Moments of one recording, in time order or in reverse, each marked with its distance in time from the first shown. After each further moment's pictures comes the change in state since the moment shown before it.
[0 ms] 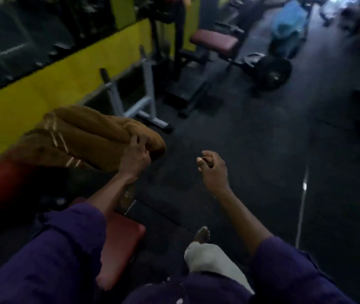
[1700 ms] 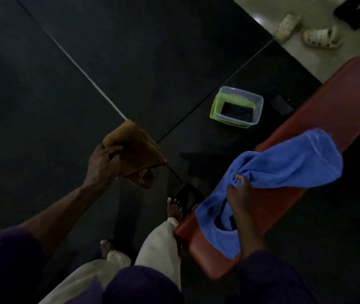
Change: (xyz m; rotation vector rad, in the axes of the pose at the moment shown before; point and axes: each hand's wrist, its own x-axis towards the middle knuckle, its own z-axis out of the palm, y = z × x) left_hand -0.480 0.547 0.464 -0.022 -1.038 0.642; right_hand -0.674 0.514 -0.503 0.141 1.152 1.297
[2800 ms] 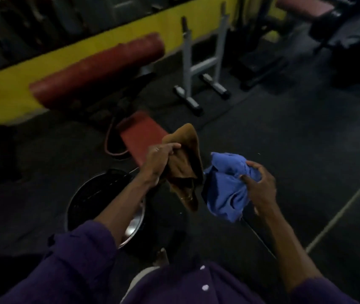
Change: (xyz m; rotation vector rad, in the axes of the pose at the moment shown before) left_hand -0.551 -0.218 -0.190 -1.103 1.442 -0.726; right_hand -0.565 -0.189 0.226 -0.390 -1.328 -1.269
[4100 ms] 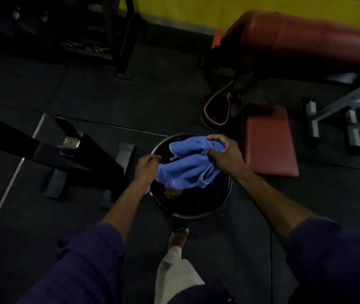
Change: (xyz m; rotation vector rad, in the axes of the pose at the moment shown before) left_hand -0.064 -0.283 -0.385 -0.389 0.733 -0.535; right_hand -0.102 -0.105 0.519 -0.465 -0.993 -0.458
